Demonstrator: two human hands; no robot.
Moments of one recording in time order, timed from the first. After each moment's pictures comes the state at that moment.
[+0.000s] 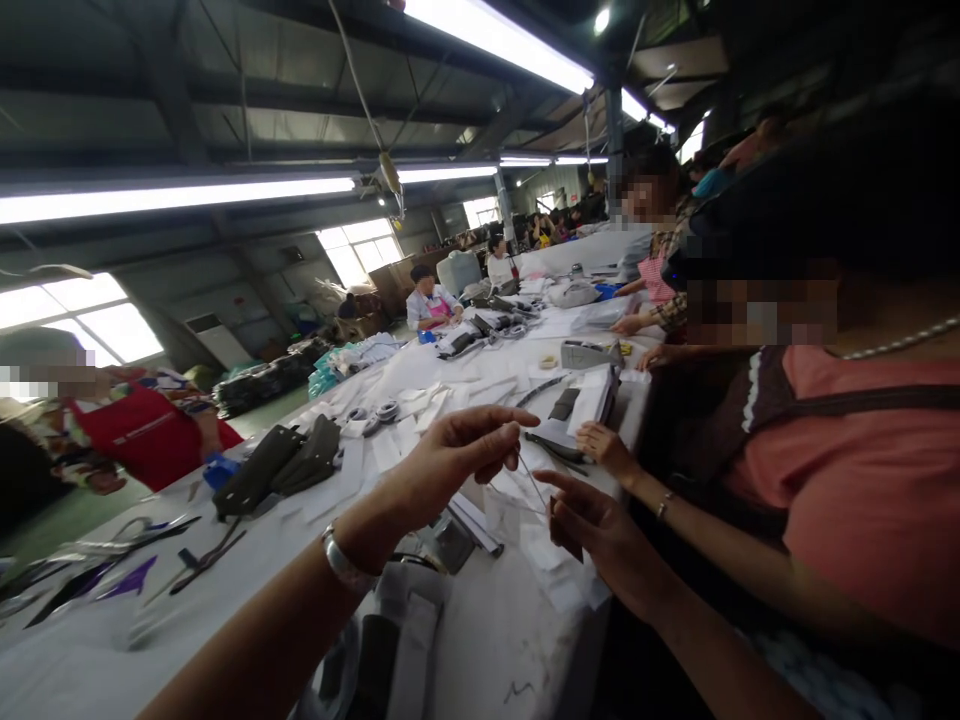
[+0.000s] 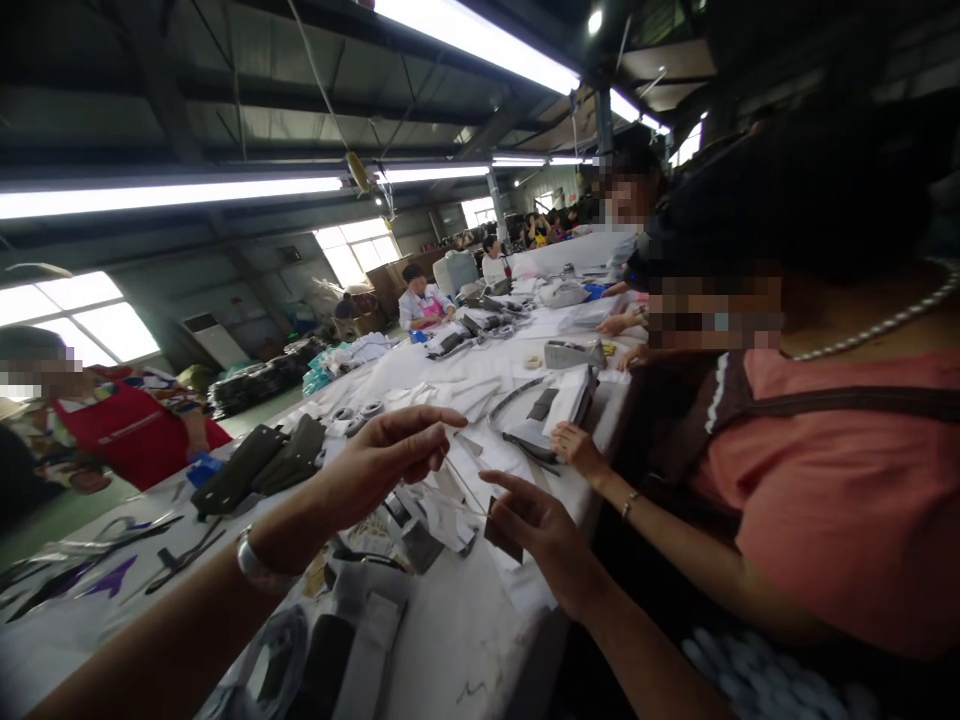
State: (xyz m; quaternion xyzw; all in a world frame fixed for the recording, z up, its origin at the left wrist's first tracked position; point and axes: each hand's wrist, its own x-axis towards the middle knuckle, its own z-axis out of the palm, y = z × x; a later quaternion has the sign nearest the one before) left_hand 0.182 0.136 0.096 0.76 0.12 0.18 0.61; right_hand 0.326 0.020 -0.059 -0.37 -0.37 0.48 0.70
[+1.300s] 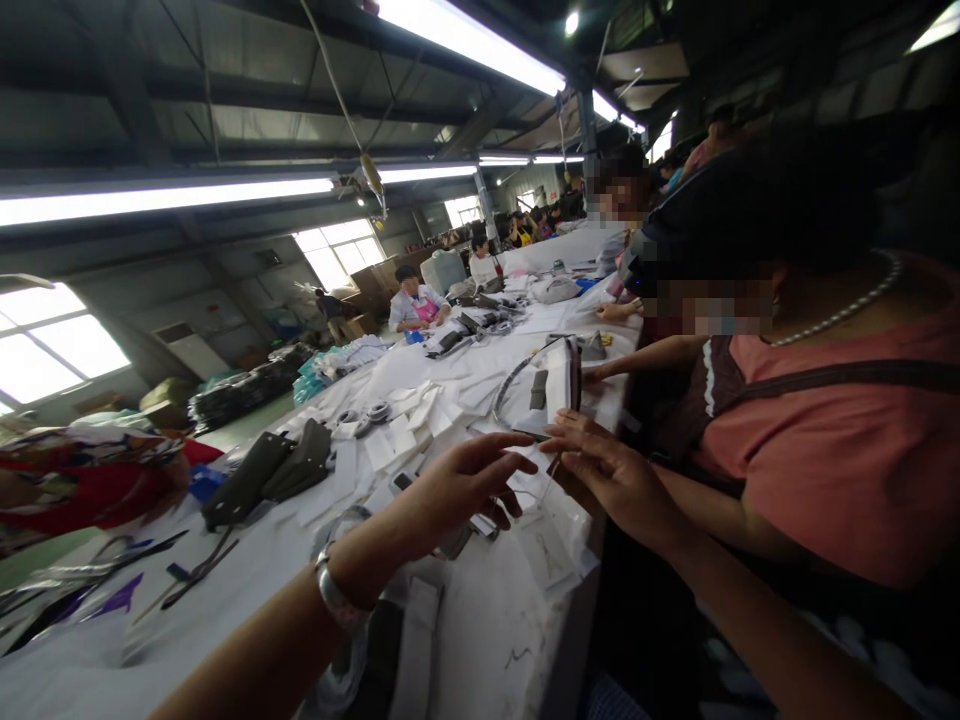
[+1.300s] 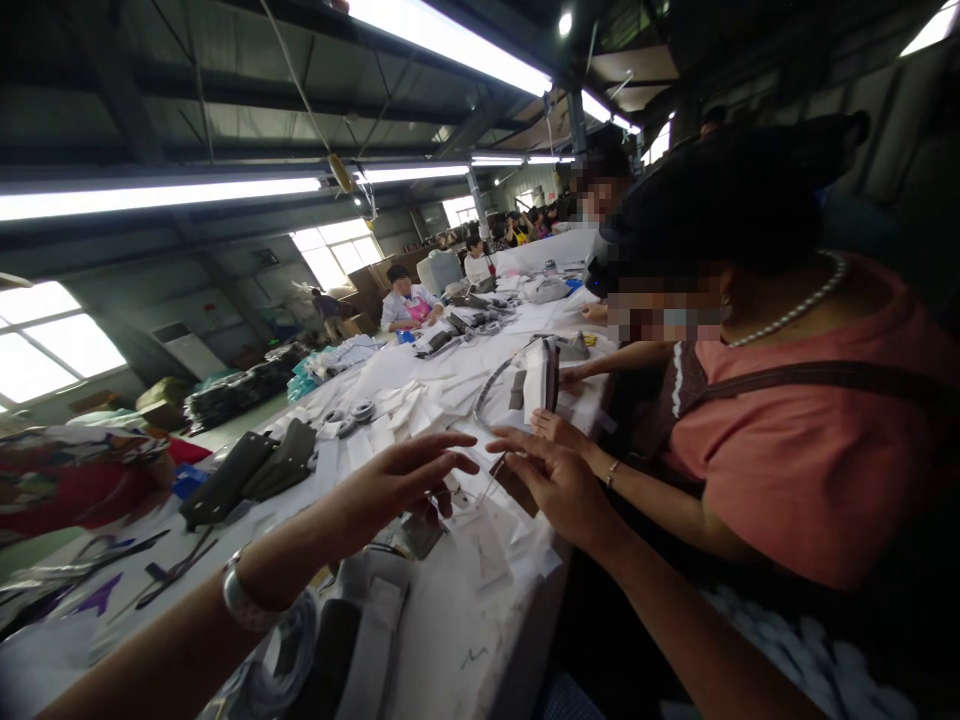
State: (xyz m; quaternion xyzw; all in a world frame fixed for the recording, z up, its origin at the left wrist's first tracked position) left_hand 0.170 0.105 0.086 0.75 0.23 0.08 0.62; right_hand 0.357 0.004 -0.026 -0.55 -0.52 0.17 0.63
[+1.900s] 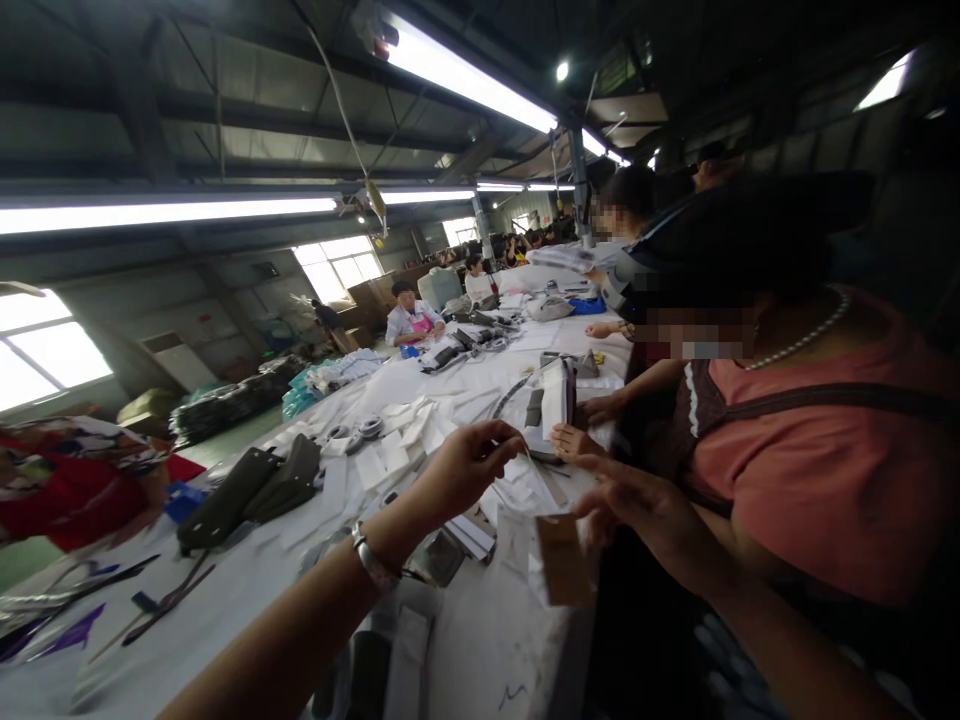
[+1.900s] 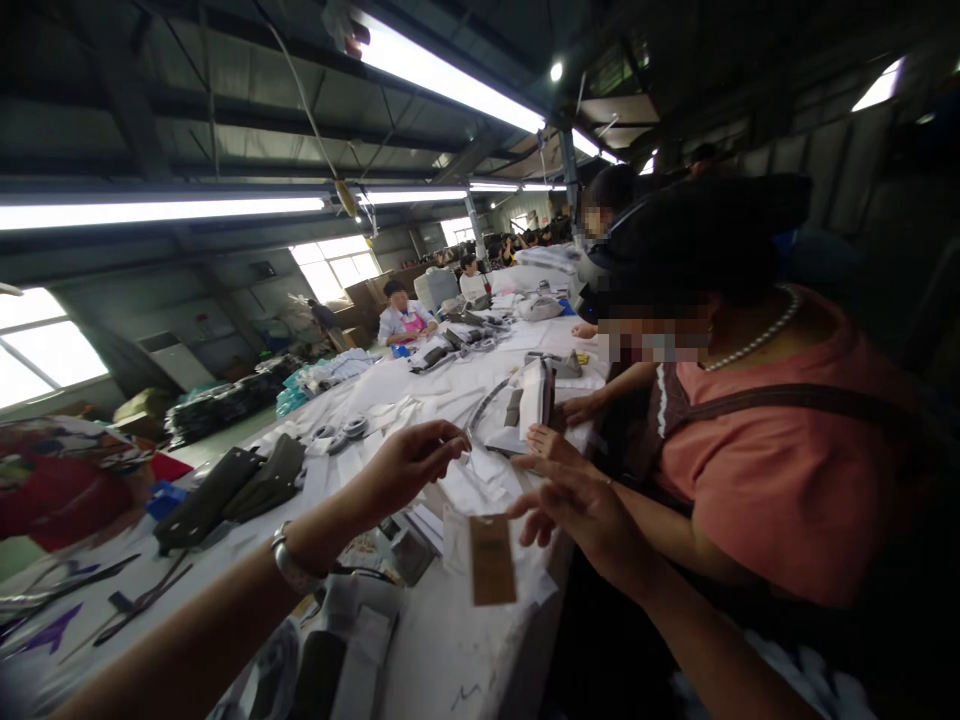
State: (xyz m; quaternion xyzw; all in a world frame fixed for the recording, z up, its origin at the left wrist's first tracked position) left_hand 0.201 0.133 0.079 0.89 0.18 0.18 0.39; right_hand 0.370 -0.031 -0.033 -0.47 -0.48 0.34 0.66
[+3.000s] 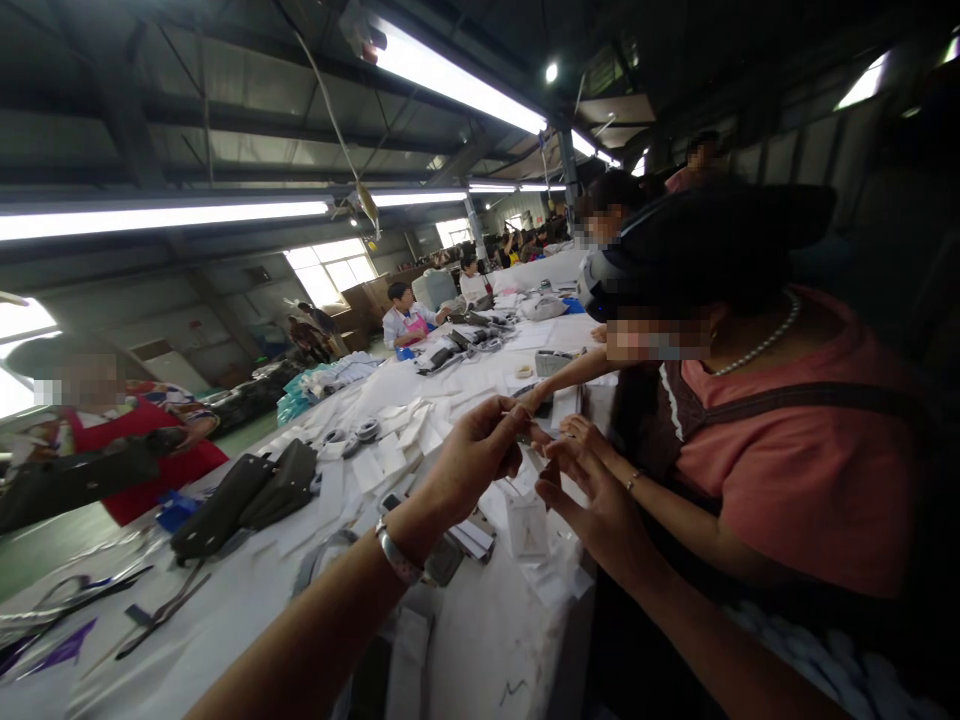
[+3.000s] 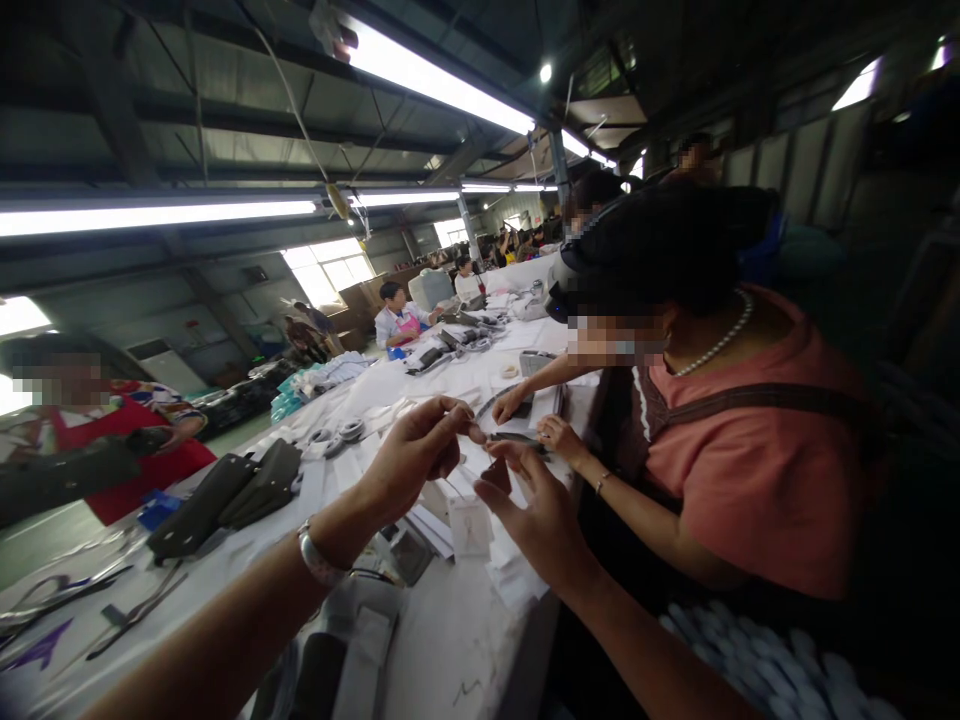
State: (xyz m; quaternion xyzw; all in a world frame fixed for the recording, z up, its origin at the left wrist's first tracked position) left_hand 0.225 0.105 0.087 0.73 0.11 0.24 0.63; right_hand 0.332 0.005 -0.032 -0.49 -0.44 0.18 0.73
